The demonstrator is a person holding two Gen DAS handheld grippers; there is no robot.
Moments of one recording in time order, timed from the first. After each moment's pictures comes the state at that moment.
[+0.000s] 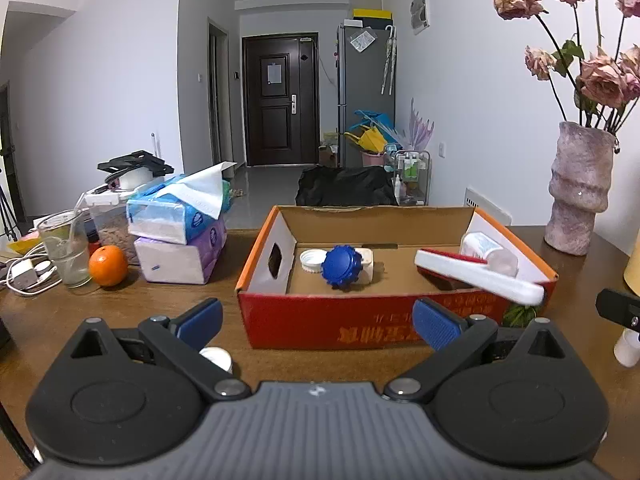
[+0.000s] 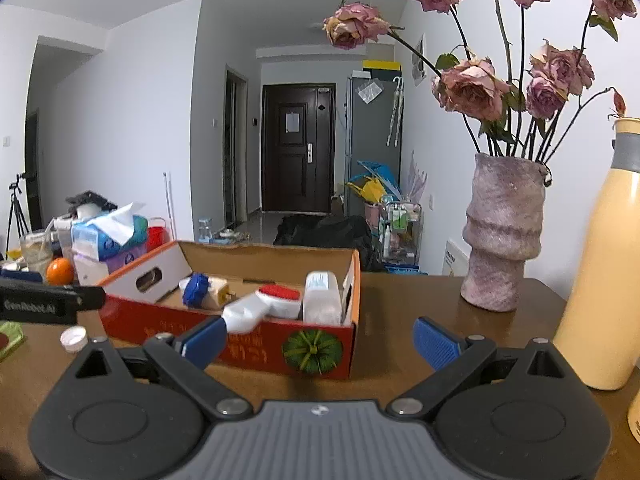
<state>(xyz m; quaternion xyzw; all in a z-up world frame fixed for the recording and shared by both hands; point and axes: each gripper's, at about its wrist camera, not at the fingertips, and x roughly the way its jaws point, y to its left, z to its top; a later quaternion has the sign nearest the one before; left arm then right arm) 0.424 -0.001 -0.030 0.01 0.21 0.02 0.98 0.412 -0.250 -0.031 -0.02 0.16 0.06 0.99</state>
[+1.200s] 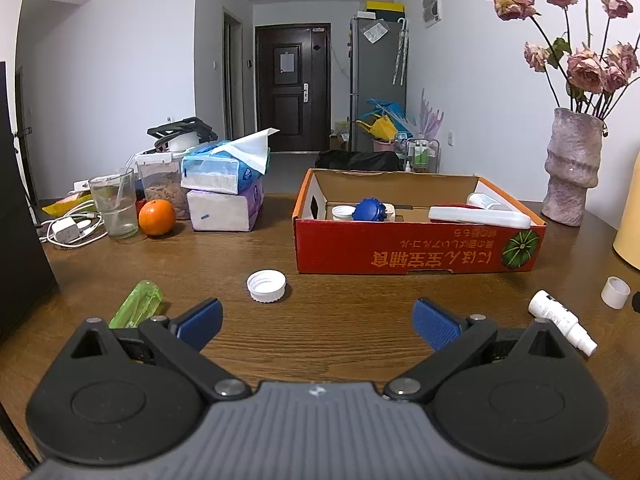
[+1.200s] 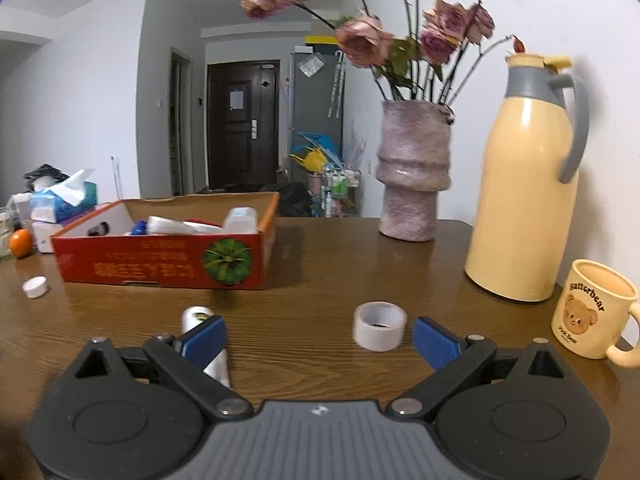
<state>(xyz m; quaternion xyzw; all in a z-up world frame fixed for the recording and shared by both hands) 0.336 0.032 -0.047 0.00 0.23 0.03 0.97 0.346 -0.309 -0.073 0.00 0.19 -0.02 0.98</state>
